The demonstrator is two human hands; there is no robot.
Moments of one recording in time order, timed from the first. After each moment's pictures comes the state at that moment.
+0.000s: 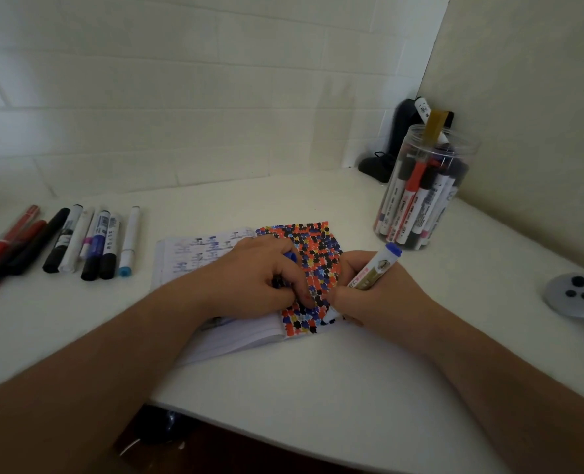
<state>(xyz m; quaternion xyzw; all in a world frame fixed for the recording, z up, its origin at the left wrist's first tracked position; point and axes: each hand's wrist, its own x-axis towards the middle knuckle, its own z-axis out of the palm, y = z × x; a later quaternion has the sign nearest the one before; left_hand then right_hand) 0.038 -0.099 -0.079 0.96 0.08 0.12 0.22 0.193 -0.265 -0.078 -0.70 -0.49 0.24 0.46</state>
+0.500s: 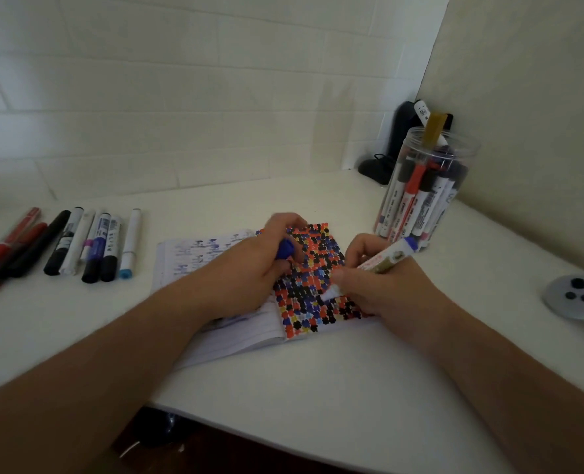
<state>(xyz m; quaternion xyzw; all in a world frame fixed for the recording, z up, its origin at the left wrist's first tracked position) 0.037 -0.099 -0.079 0.92 0.15 0.16 0.31 0.202 -0.263 -0.070 -0.60 -0.47 0.33 0.56</state>
